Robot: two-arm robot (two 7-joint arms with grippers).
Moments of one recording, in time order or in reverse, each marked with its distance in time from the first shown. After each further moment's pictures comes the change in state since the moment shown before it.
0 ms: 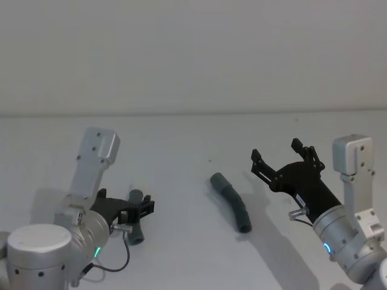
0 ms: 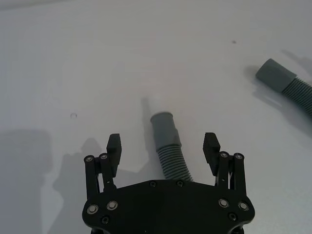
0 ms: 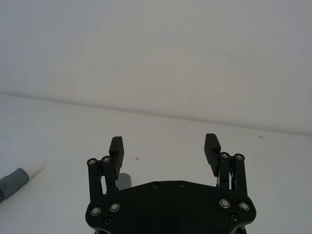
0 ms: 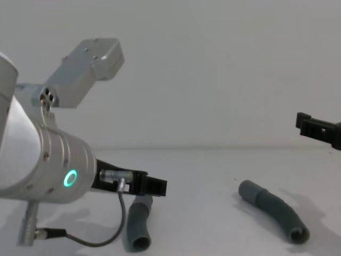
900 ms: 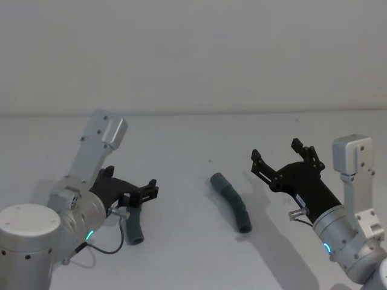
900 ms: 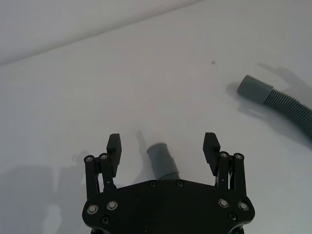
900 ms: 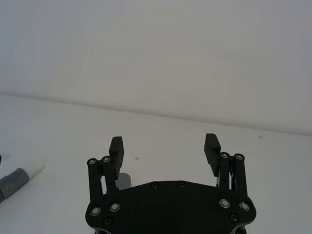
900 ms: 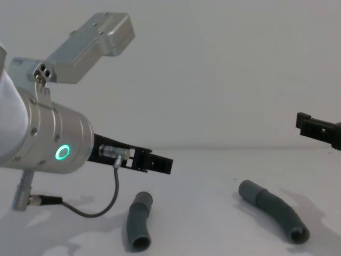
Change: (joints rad) left arm -0.104 0.131 0.057 0.032 -0.017 -0.074 -0.137; right arm 0.000 0.000 0.000 0.000 0.000 0.000 0.000
